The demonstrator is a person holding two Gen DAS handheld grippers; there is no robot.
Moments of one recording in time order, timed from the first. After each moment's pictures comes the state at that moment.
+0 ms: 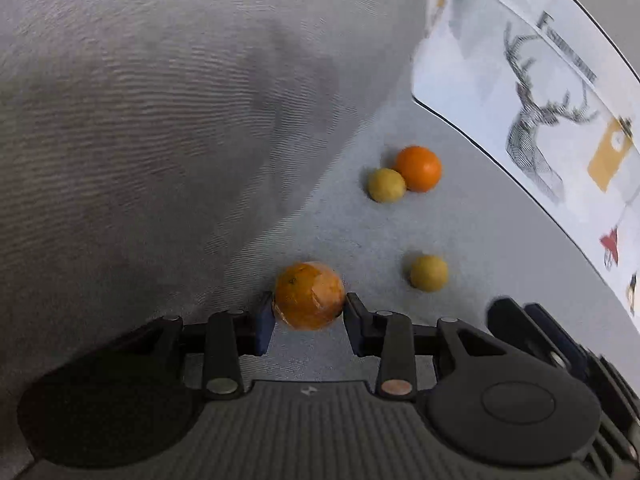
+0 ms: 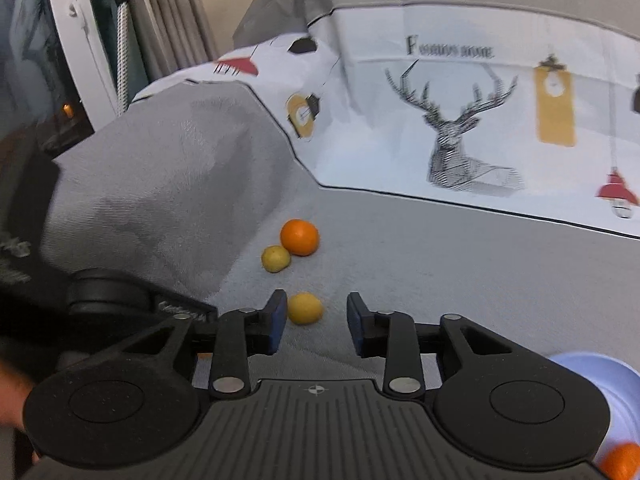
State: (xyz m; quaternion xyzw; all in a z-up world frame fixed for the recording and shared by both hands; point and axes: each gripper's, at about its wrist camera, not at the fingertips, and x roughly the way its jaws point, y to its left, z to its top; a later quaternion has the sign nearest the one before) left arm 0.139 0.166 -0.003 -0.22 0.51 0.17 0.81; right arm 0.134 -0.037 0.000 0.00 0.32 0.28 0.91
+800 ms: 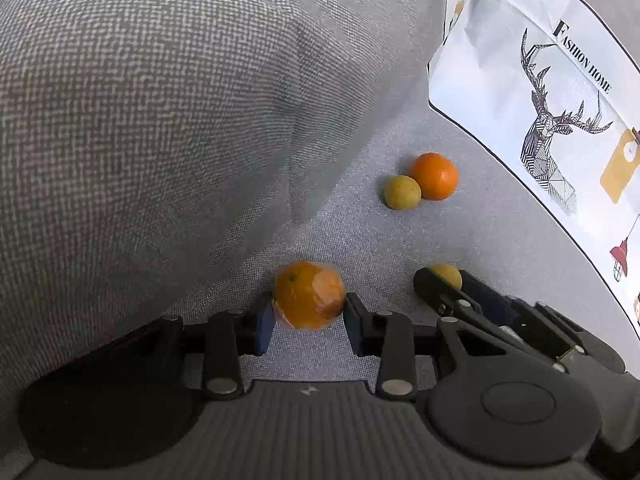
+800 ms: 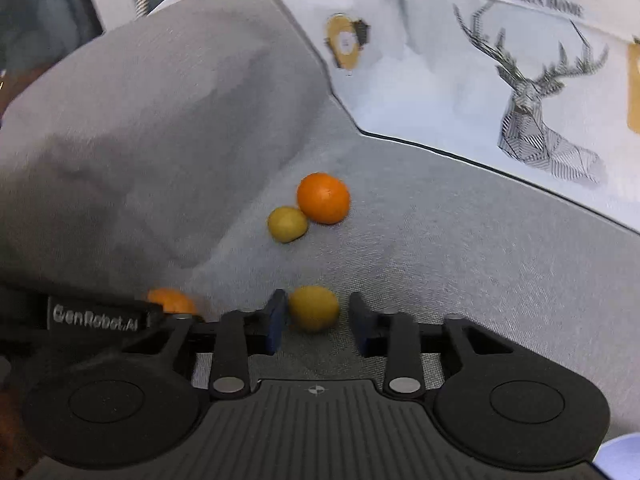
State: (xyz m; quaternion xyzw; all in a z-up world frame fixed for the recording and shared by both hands) left arm 0.145 0.169 -0.006 -0.22 0.51 0.19 0.81; right arm 0.186 0.011 -0.043 -0.07 0.38 0.34 0.86
